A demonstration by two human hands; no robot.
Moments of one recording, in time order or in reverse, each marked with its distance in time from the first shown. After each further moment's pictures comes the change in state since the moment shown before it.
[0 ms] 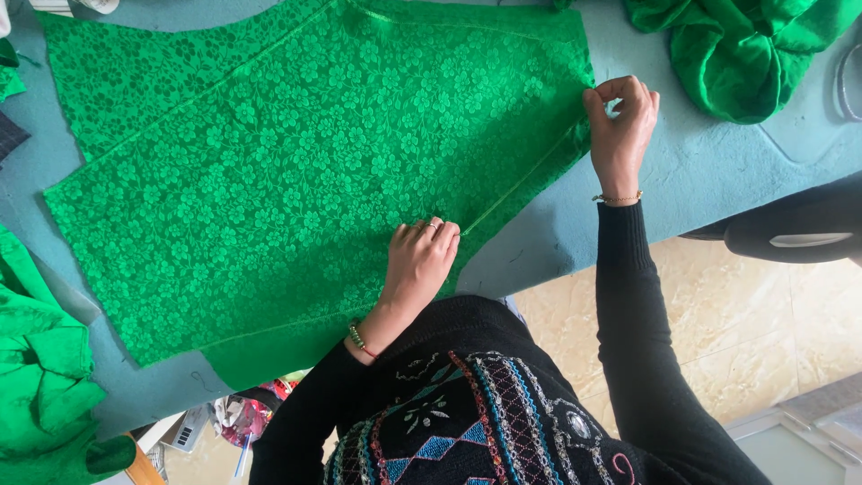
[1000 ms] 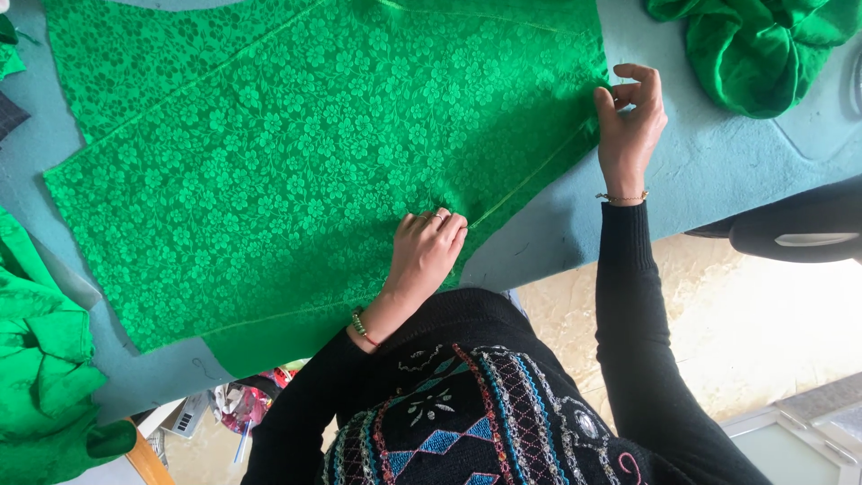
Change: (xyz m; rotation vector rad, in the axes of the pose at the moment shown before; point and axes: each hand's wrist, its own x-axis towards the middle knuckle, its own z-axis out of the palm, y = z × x) left_hand -0.002 -0.002 0.003 -0.065 0.018 -0.001; right_hand -0.007 -0.016 -0.003 0.094 0.006 0.079
